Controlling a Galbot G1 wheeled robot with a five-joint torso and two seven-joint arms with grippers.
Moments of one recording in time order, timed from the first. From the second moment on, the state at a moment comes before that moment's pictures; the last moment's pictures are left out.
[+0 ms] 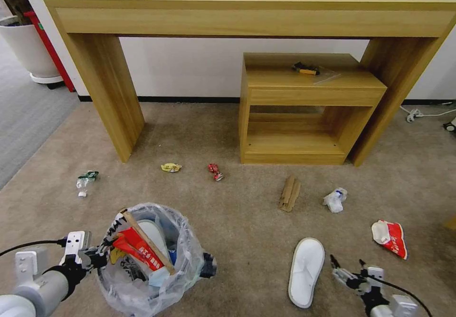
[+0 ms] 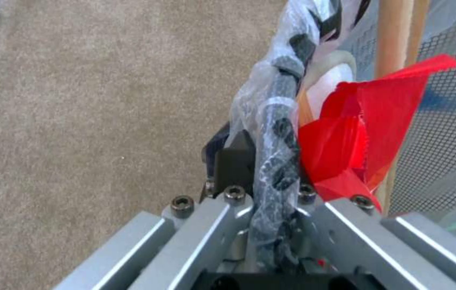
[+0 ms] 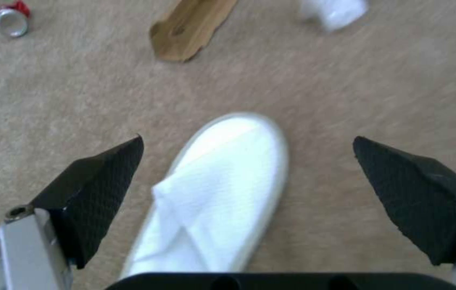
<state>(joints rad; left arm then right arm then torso) 1.86 -1.05 -1.00 -2.31 -0.88 0.74 -0.03 -1.63 1.38 0.77 1.65 0.40 -0.10 -0.22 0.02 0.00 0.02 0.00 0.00</state>
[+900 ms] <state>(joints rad) 1.85 -1.04 -0.96 -2.32 -0.88 0.74 -0.06 -1.45 1.37 0.57 1.48 0.51 -0.27 0.05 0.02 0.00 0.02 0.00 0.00</state>
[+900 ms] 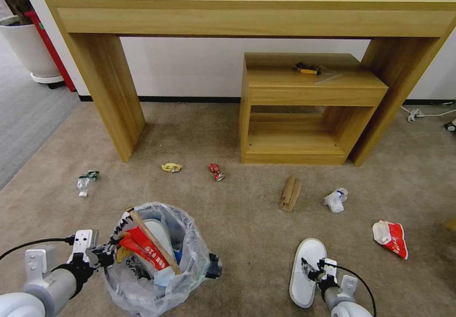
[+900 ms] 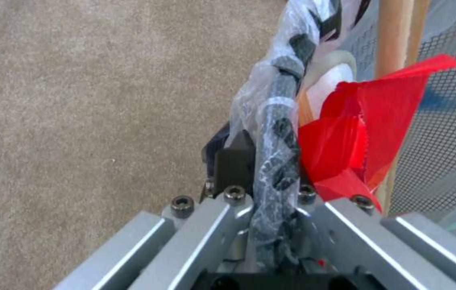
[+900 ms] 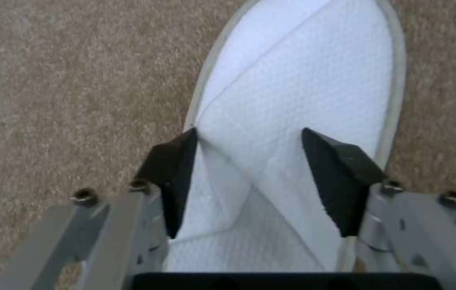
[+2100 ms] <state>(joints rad) 1.52 -0.90 -0.76 -2.20 -1.02 0.74 -0.24 -1.38 1.27 0.63 1.82 0.46 -0.21 -0.13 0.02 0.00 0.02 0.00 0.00</state>
